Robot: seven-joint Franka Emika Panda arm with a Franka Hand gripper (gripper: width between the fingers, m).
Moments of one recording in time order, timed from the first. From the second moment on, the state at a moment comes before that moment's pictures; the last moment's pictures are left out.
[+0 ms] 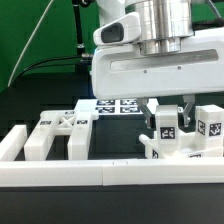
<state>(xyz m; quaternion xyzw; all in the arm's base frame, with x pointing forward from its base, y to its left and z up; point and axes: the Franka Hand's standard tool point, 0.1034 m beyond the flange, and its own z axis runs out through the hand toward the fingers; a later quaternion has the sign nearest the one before) 0.650 0.030 0.074 -0.99 0.14 -0.08 0.05</state>
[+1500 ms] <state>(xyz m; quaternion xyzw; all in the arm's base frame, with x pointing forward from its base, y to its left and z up) 0.644 0.051 0.071 -0.77 0.63 -0.06 0.09</state>
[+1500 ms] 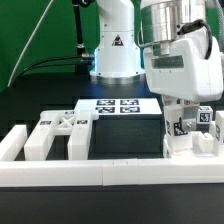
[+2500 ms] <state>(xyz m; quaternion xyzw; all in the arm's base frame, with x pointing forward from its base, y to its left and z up) 0.644 0.058 0.072 -0.98 0.18 -0.09 0.03</state>
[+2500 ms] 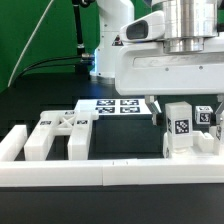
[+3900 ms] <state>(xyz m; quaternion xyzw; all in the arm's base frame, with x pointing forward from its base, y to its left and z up) 0.644 0.064 0.067 -0.70 0.71 -0.02 0.09</state>
